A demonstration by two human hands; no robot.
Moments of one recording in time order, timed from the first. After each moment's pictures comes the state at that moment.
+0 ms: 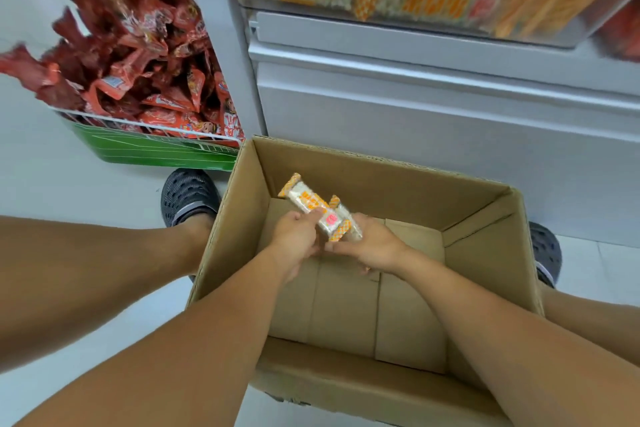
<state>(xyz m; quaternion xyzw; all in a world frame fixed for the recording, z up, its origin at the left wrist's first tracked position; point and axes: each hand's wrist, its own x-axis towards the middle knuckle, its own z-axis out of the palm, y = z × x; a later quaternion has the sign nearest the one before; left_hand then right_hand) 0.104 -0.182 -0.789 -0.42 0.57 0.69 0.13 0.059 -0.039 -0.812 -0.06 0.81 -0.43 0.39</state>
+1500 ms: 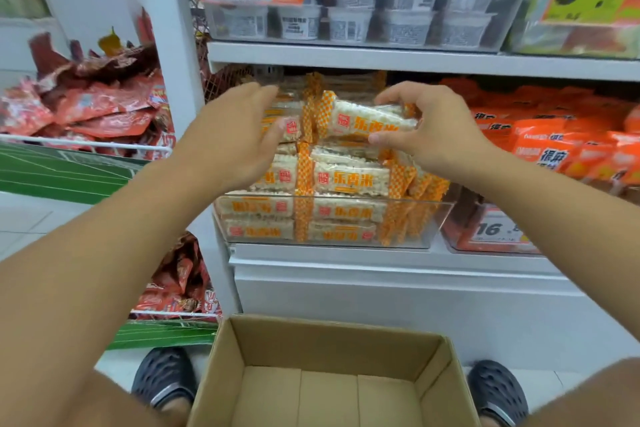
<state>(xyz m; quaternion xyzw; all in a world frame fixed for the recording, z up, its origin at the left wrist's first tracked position) -0.018 -0.251 -0.419 0.07 0.97 0.09 -0.23 -0.079 0.007 -0.413 -0.25 0.90 -0.31 -0.20</state>
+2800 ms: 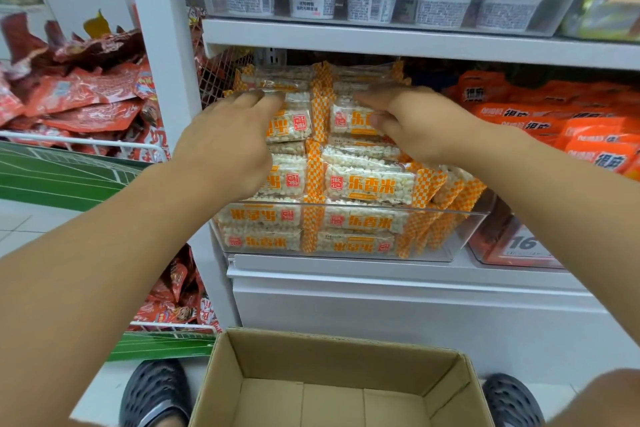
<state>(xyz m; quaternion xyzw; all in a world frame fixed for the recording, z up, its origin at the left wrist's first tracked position) -0.040 -0.262 -0.440 0.04 0.98 0.05 -0.21 -0.137 -0.020 -0.419 -0.30 0.95 -0.07 -0.09</state>
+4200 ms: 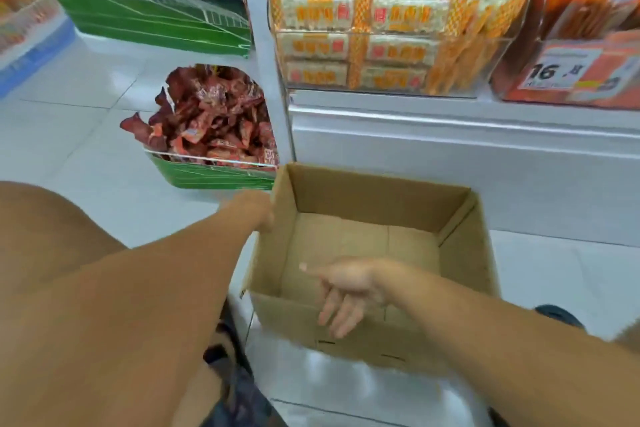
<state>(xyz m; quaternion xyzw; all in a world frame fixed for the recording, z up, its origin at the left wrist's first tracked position) 0.150 -0.272 -0.637 -0.23 0.93 0.05 0.27 0.180 -0.072 -0.646 0.05 0.65 -0.34 0.68</state>
